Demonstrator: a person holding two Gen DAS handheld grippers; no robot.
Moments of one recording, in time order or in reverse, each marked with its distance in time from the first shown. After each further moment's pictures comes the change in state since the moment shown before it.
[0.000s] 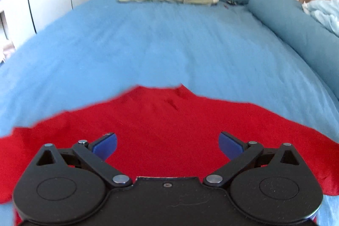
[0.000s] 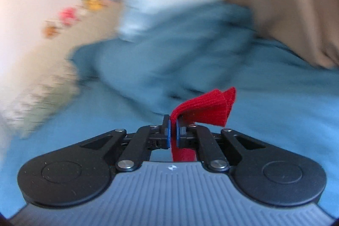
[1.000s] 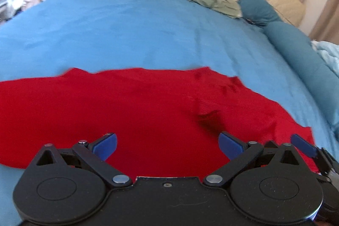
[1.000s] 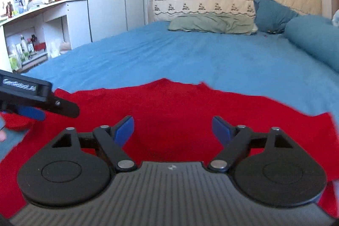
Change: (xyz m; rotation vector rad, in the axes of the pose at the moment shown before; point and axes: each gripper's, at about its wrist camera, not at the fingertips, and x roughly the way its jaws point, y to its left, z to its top) left arm -0.022 0.147 -0.065 -0.236 0.030 -0.138; right arm -0.044 0.255 -0.274 -0.712 0.230 0.631
